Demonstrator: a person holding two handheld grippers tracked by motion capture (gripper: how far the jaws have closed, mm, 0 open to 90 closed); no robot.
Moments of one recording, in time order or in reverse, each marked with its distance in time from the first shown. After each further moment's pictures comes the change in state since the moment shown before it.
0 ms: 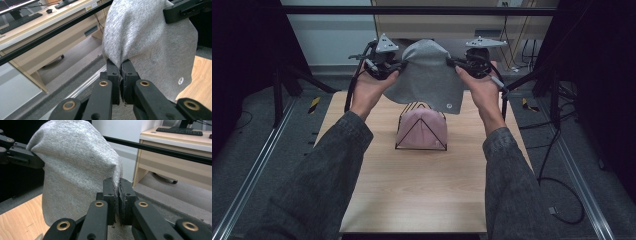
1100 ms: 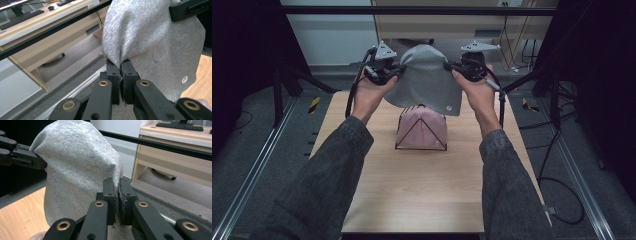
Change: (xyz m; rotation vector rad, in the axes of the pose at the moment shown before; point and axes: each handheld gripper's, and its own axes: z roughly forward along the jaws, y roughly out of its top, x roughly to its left) left arm 0.002 -0.023 0.011 -0.007 0.013 -0.024; right arm 0.007 -0.010 0.010 0.029 -0.020 -0.009
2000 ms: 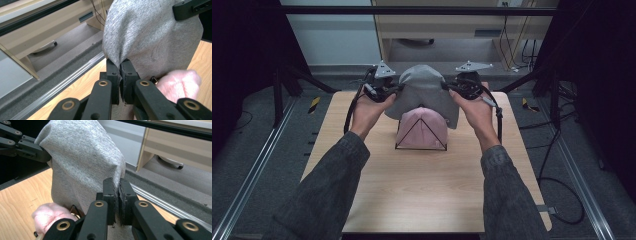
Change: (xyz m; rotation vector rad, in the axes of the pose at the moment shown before) left arm -0.017 -0.043 -0.001 0.068 -0.044 -0.034; right arm 0.018 -0.043 0.000 0.094 0.034 -0.014
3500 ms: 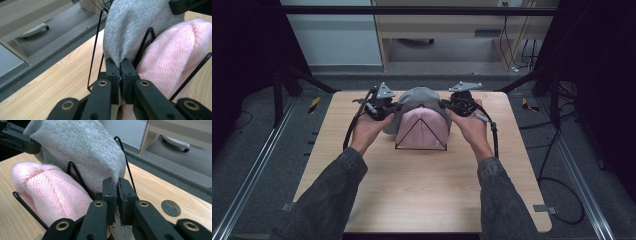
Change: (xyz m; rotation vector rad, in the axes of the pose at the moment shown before) left arm -0.012 -0.057 0.015 0.100 -0.036 -0.022; right arm 0.008 -0.053 0.025 0.115 0.004 -0.001
